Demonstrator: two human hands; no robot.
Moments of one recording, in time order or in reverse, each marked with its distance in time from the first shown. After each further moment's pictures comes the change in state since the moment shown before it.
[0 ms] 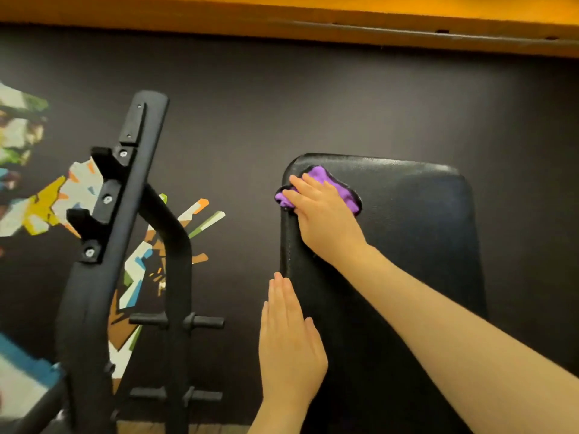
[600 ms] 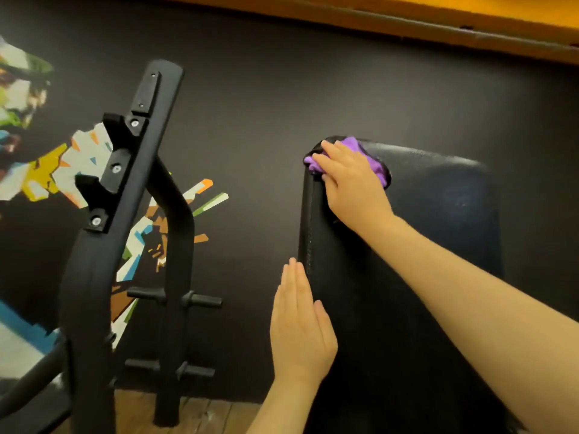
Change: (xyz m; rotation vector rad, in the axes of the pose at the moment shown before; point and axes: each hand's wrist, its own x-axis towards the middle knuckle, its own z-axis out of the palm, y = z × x) left_hand -0.006 -0.004 -0.001 -0.282 0.030 -0.057; right_hand 0.015 0.004 -0.006 0.006 0.131 -0.029
